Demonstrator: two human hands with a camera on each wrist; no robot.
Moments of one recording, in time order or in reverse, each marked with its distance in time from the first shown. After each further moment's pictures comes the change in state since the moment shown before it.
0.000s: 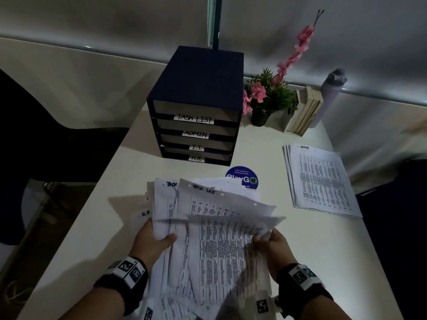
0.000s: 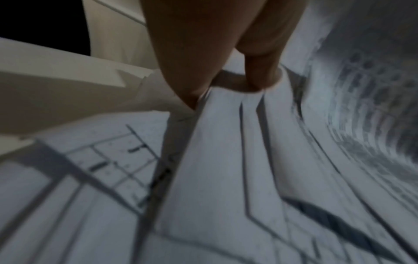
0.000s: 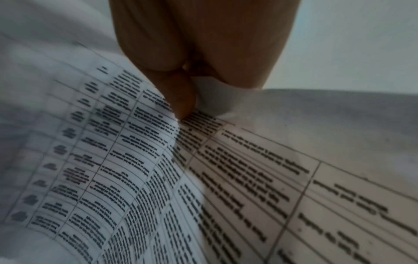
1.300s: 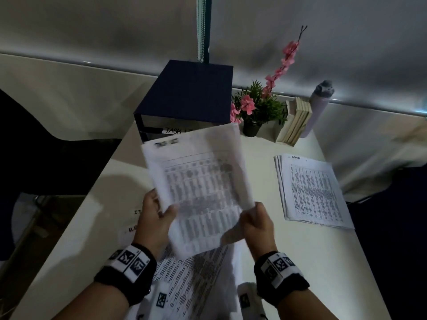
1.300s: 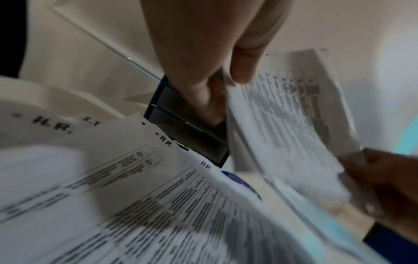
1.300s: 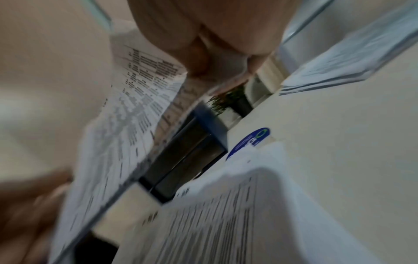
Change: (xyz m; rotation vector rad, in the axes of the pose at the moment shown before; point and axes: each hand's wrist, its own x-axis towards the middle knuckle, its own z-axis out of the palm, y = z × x) left_hand 0.010 0.097 0.038 -0.215 0.104 0.222; right_hand 0.019 -0.065 0.037 -0.313 0.111 -0.448
